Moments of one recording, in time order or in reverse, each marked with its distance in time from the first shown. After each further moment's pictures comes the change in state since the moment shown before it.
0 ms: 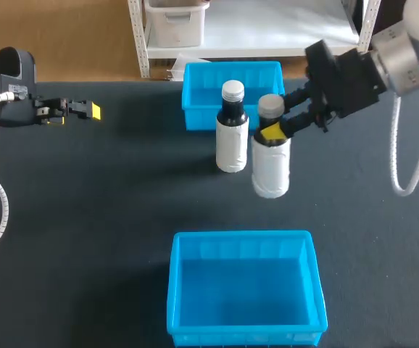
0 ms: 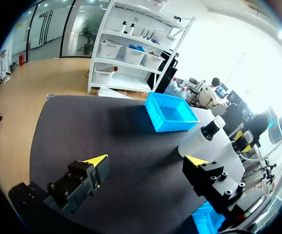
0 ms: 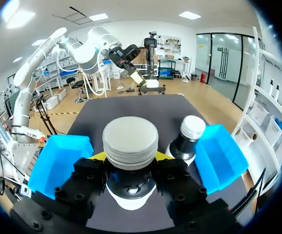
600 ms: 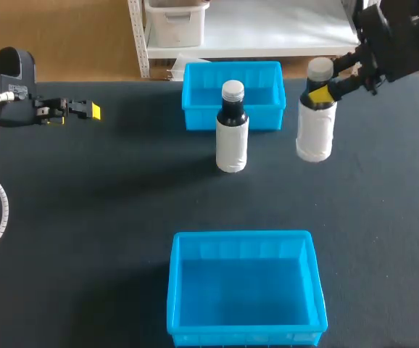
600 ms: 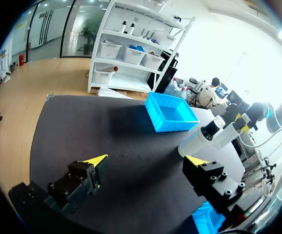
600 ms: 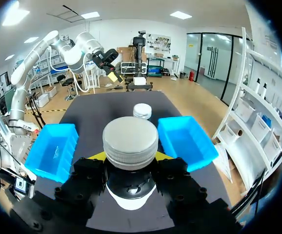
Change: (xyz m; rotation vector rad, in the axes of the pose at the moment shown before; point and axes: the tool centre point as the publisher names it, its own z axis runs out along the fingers) left arm 0.000 0.000 0.000 0.000 0.000 0.000; right arm 0.022 -0.066 -0.083 0.094 0.024 -0.003
